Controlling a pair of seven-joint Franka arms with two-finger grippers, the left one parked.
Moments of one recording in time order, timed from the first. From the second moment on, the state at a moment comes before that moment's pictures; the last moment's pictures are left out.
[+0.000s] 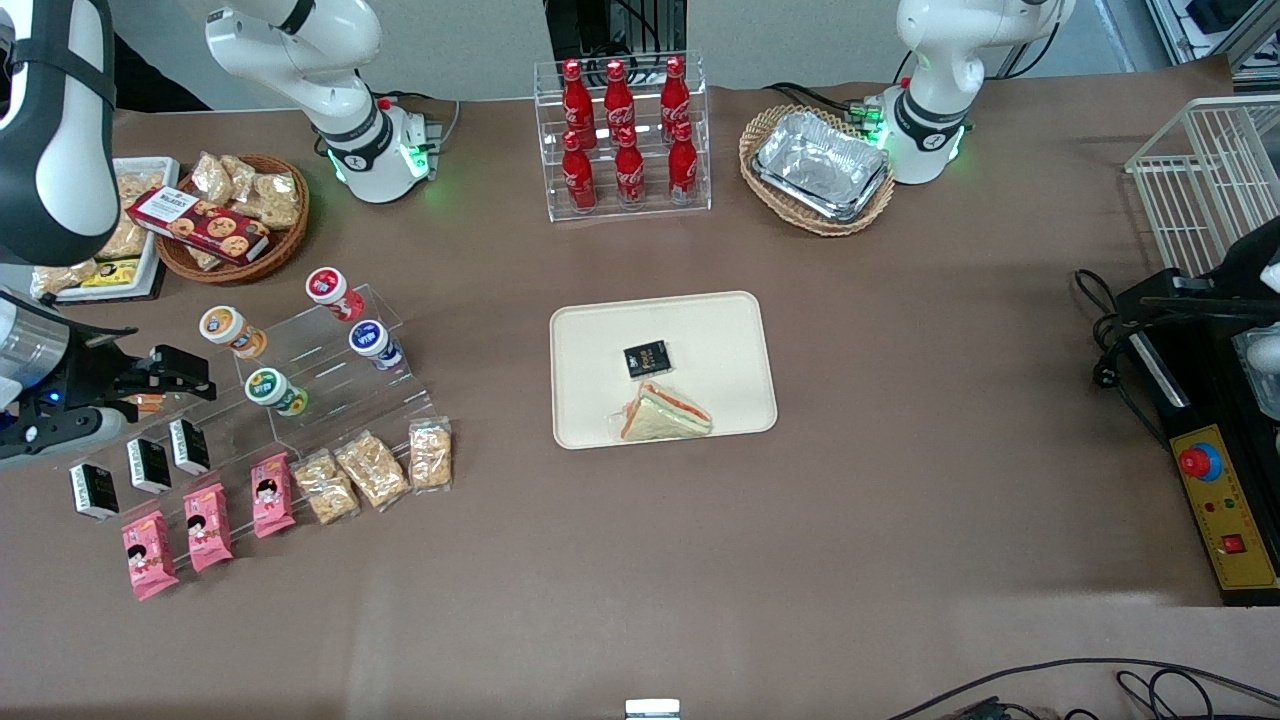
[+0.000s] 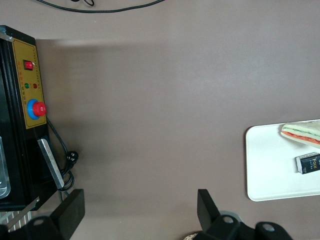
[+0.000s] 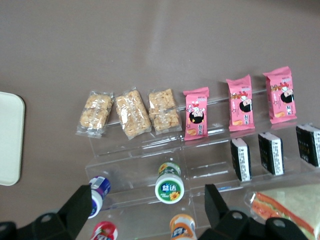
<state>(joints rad) 0.09 0.16 -0.16 -1.59 0.07 1.73 -0.32</state>
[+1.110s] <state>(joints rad) 0.06 0.00 -0.17 -2.22 0.07 2.31 -0.56</state>
